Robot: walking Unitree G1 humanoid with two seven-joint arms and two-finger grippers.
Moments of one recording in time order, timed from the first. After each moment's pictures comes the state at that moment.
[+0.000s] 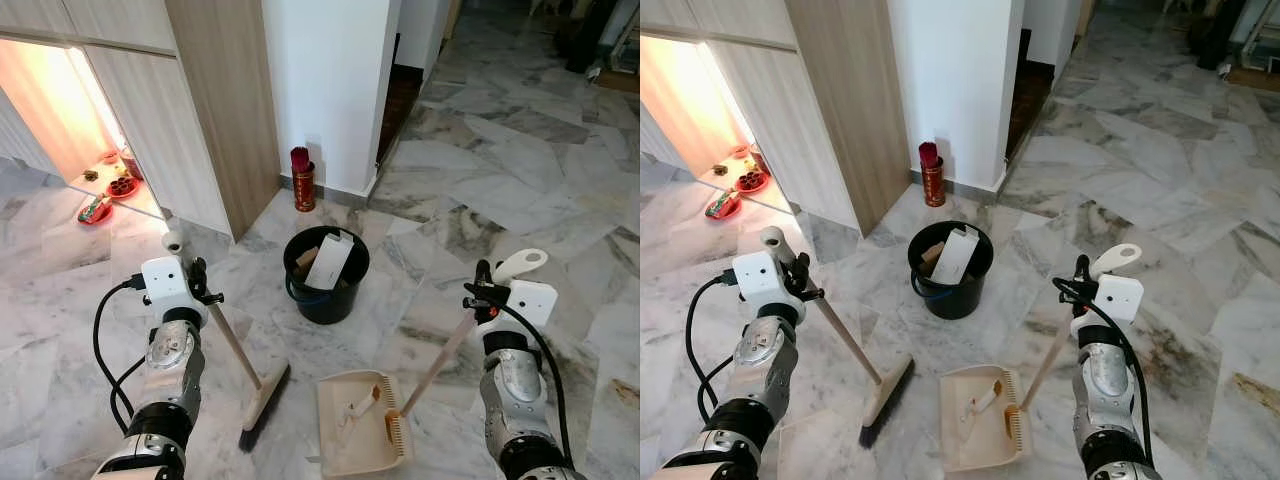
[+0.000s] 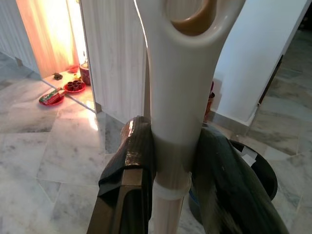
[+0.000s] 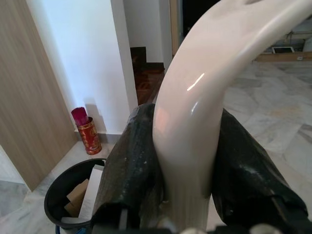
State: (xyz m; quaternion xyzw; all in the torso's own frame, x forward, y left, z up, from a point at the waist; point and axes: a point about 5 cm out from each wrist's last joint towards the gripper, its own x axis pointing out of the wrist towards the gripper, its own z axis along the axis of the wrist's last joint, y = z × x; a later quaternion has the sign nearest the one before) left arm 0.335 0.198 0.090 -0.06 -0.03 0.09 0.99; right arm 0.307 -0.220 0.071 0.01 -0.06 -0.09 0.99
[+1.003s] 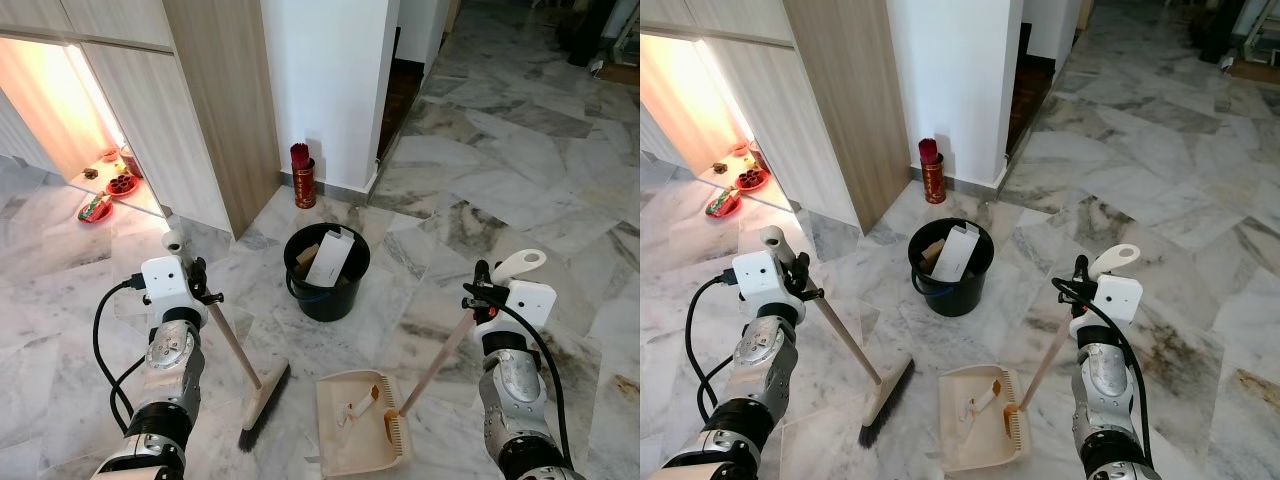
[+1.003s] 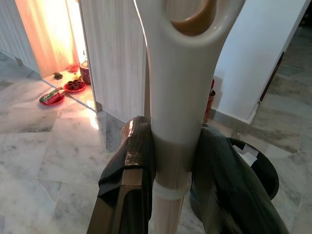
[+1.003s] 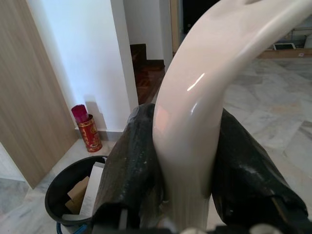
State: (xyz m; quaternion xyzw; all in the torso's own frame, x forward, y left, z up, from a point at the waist) left arm 0.335 0.198 0.091 -0.06 -0.03 0.09 0.99; right arm 0.307 -0.220 0.071 0.01 -0.06 -0.09 0.99
